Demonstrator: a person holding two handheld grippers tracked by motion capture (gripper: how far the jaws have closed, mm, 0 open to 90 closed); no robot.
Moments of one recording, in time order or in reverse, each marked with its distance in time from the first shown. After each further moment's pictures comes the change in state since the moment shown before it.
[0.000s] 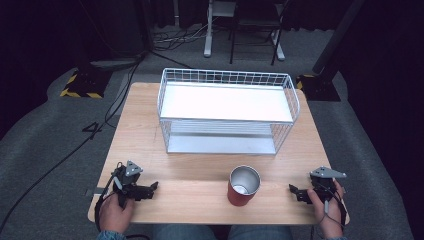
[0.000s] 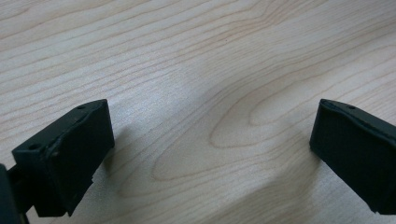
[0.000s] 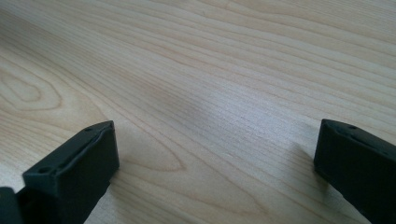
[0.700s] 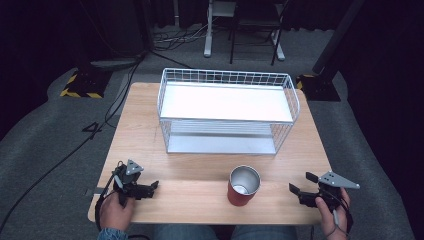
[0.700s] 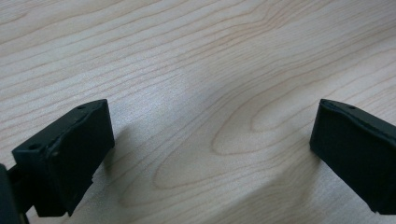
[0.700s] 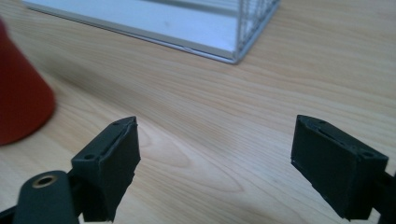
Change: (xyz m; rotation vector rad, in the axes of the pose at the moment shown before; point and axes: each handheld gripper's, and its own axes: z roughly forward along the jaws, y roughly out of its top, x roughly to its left) left arm 0.001 0.003 0.002 0.003 -0.007 0.006; right arm 0.024 0.003 -0.037 -0.214 0.099 0.021
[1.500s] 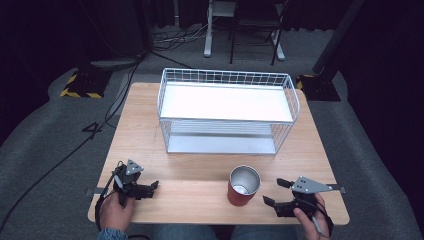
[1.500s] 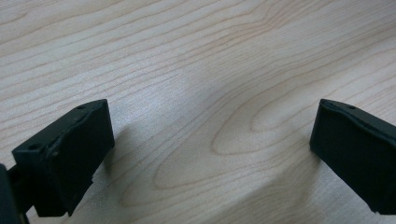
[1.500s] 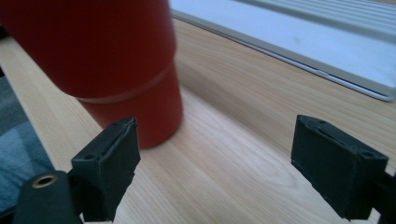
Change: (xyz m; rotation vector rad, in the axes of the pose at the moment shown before) left arm 0.000 0.000 0.000 -0.001 0.000 -0.001; right arm 0.072 0.016 0.021 0.024 0.234 -0.122
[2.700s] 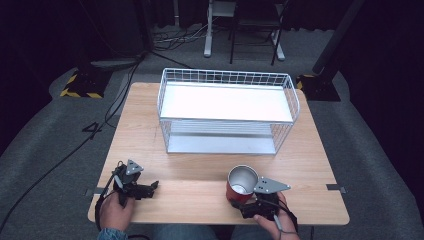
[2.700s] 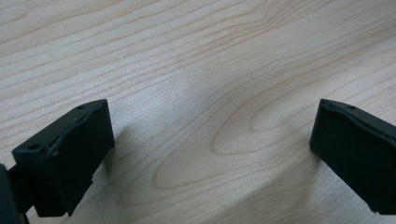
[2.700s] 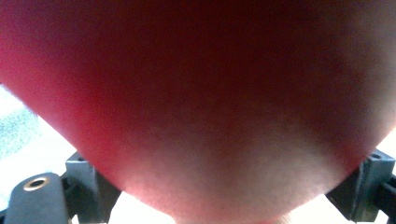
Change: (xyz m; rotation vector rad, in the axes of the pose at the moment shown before) left arm 0.000 0.000 0.000 0.000 0.000 0.000; right arm 0.047 0.009 0.078 -0.014 0.106 -0.049
